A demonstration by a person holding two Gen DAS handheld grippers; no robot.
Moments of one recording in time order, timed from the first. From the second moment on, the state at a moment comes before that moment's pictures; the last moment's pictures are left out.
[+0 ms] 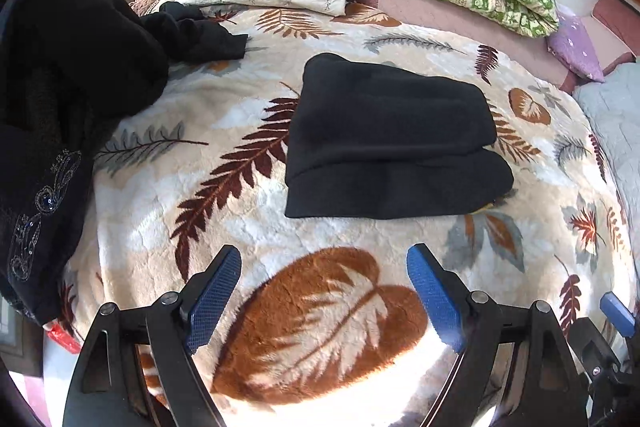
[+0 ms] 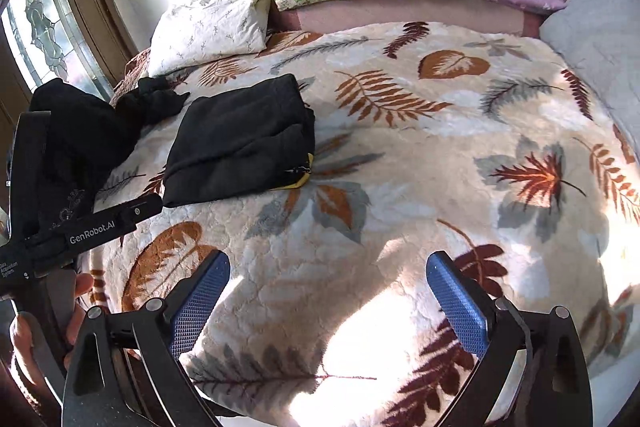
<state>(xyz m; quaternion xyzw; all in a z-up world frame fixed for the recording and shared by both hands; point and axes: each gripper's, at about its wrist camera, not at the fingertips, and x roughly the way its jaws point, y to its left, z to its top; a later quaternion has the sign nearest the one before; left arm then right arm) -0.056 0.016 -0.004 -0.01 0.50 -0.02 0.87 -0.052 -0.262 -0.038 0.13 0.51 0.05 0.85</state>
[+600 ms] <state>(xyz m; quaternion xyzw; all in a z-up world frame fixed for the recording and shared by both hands) -0.080 -0.011 0.001 0.03 0.48 -0.04 0.87 -0.079 -0.290 -0.043 0.15 0.52 0.02 0.84</state>
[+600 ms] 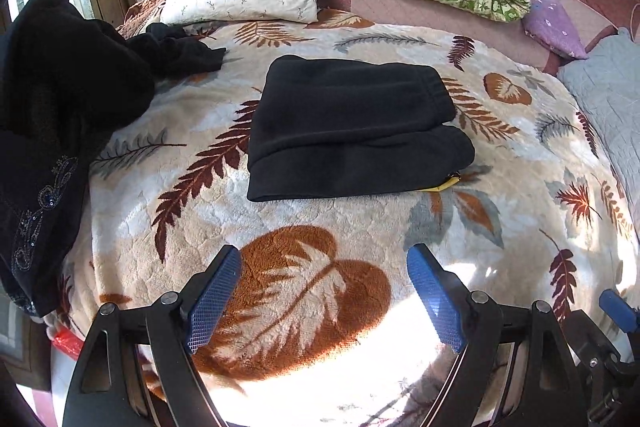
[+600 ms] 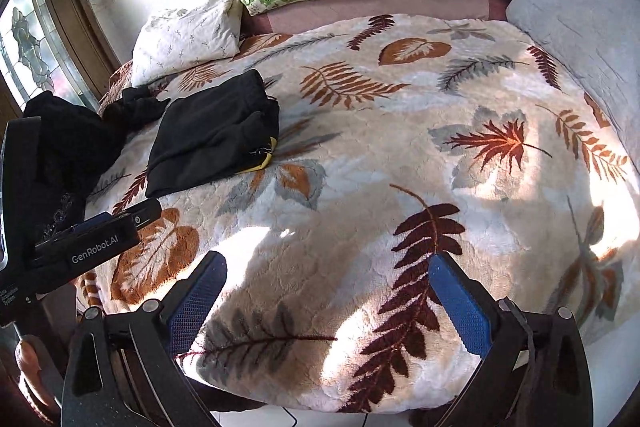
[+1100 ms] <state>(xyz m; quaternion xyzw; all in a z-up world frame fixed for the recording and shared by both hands) -0.080 -0.018 0.002 0.02 0.49 -0.05 0.87 -0.079 -0.291 -0.052 0.16 0.53 0.02 0.83</state>
